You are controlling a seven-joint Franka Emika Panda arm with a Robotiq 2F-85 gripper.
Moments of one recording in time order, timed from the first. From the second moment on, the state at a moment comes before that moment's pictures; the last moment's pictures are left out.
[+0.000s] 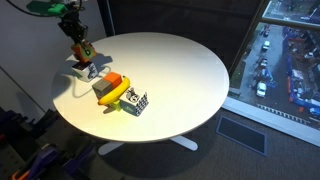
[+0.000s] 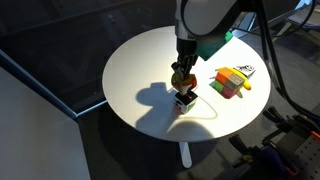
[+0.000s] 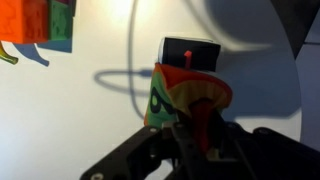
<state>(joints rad) 0.18 0.33 0.11 -2.11 0.00 2.42 0.06</state>
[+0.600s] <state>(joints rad) 0.18 0.28 0.12 -2.18 0.02 2.42 0.02</state>
